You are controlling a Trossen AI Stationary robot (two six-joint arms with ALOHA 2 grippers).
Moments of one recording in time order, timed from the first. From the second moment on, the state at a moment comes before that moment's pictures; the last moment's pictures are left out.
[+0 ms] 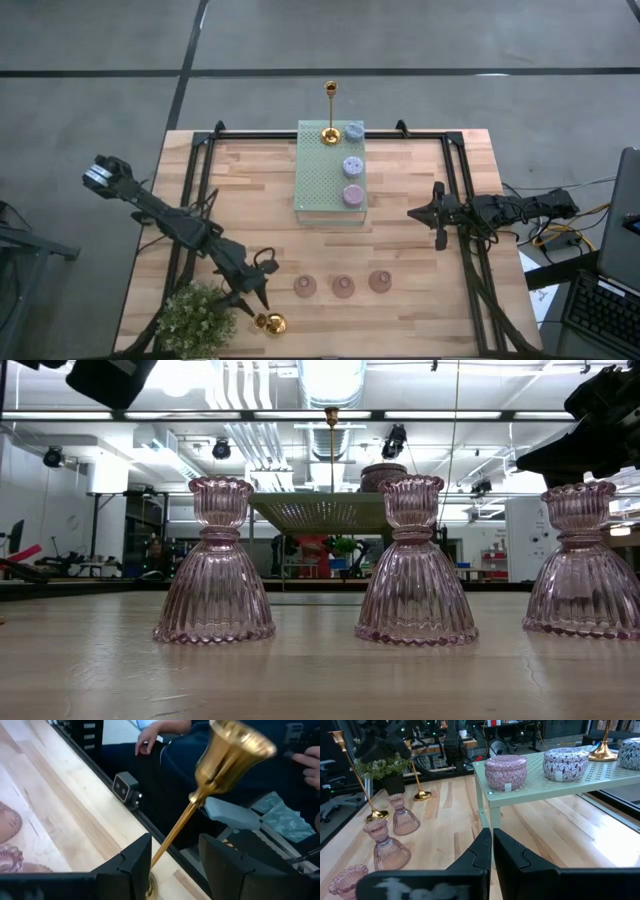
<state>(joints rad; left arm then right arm) -0.52 1.20 0.68 0.11 0.41 -0.17 0.22 0.02 0.11 -0.26 0.31 0.21</state>
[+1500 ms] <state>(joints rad) -0.55 1.27 0.67 0.37 0.42 -0.05 0.22 0.02 0.11 -0.26 0.31 0.21</state>
